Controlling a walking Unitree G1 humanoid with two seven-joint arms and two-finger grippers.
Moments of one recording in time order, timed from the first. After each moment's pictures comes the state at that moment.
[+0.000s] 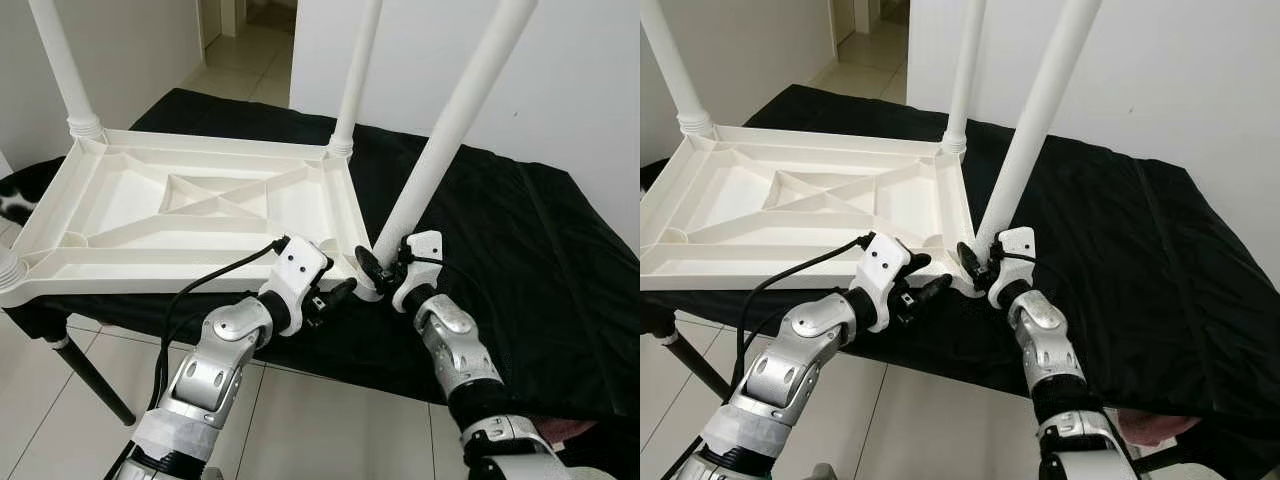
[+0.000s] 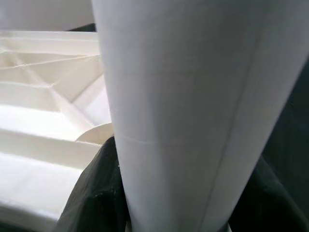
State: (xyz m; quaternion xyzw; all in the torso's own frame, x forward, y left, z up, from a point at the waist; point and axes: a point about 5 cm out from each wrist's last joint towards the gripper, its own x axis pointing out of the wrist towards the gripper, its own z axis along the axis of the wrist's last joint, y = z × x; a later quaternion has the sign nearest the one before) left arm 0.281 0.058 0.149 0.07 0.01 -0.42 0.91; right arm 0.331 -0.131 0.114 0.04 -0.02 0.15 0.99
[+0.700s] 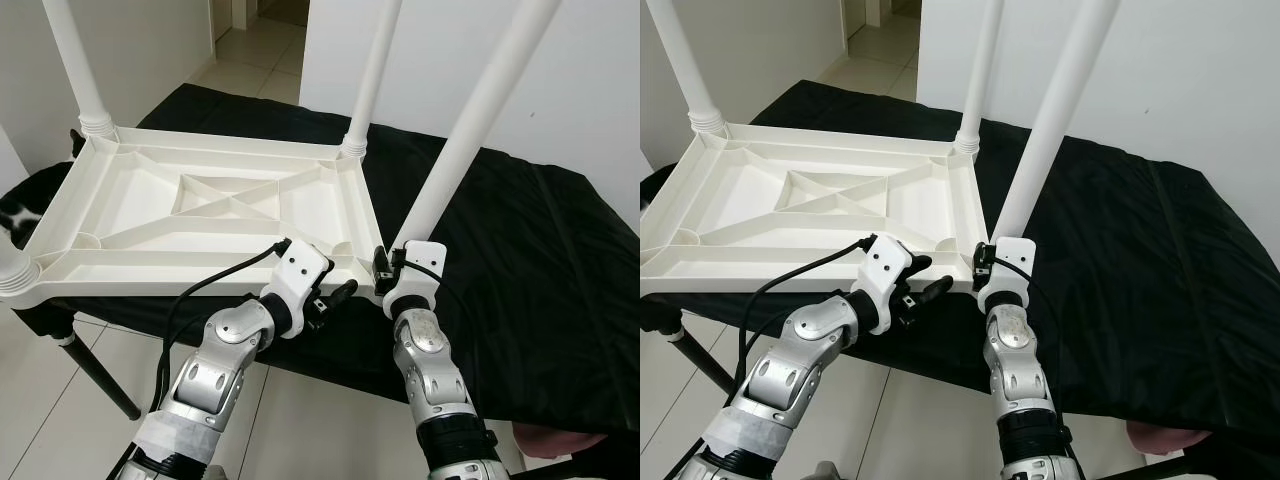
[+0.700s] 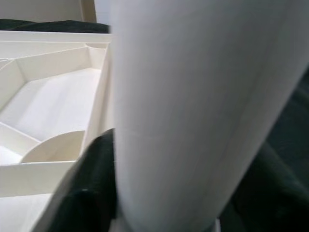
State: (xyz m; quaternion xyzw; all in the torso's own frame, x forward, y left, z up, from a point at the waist) left arm 0.279 0.056 0.147 0.07 0.01 -0.42 0.90; right arm 0.307 -0.121 0.119 0.03 -0.02 -0.03 1.00
